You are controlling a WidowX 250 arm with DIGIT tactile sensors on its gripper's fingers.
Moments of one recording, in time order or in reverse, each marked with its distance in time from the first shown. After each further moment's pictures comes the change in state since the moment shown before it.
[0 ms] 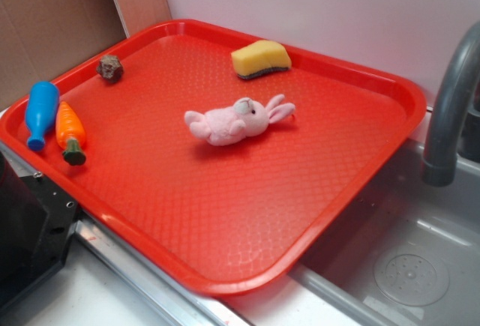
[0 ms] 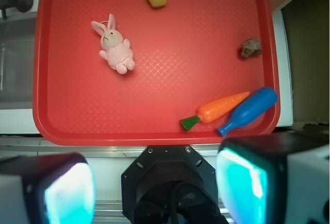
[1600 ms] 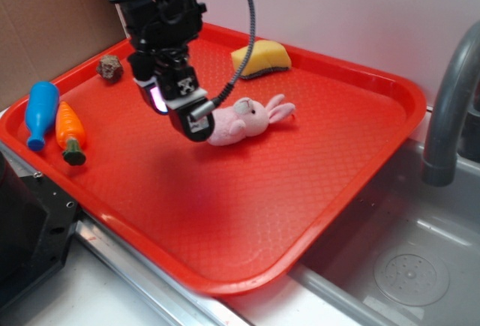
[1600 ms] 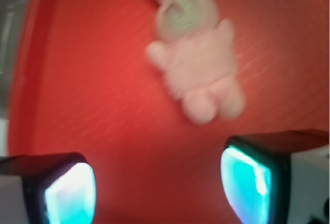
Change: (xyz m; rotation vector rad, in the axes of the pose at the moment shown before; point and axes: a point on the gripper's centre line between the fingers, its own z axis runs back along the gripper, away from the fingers) arm 0.062 -0.042 -0.170 -0.169 0.097 -0.198
